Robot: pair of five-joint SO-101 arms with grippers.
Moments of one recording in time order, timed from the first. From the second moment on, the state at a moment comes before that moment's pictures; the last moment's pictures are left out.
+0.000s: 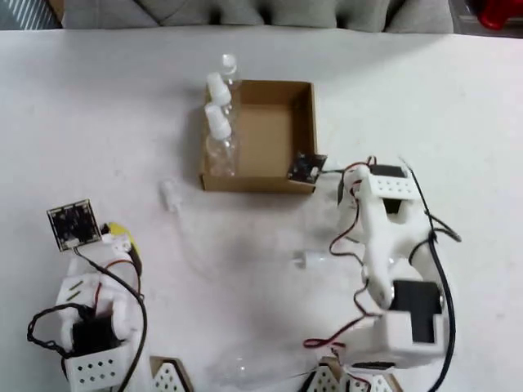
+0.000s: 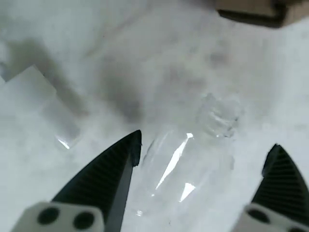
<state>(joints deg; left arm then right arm) -18.4 -103.3 97.3 51.9 7.8 1.4 1.9 31.5 58.1 70.6</state>
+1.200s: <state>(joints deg) -17.4 -103.3 97.3 51.9 7.8 31.0 11.2 2.6 75.7 50.5</state>
